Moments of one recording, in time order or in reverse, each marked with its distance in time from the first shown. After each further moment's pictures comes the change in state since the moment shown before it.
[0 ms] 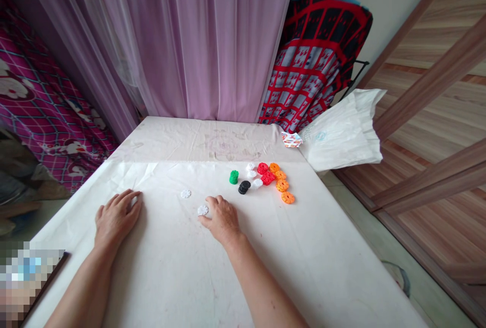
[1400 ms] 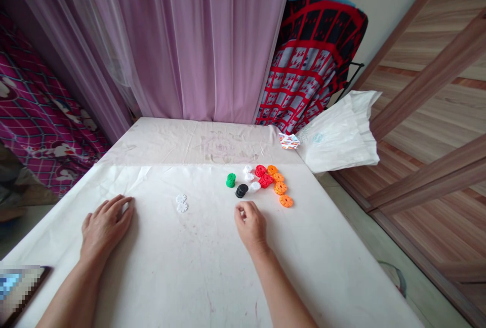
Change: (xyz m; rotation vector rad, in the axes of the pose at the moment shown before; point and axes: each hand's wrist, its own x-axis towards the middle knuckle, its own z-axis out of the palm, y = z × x) left_hand 0.002 -0.005 0.005 0.012 0.025 0.021; right_hand -0.021 0.084 0.001 0.234 0.531 0.078
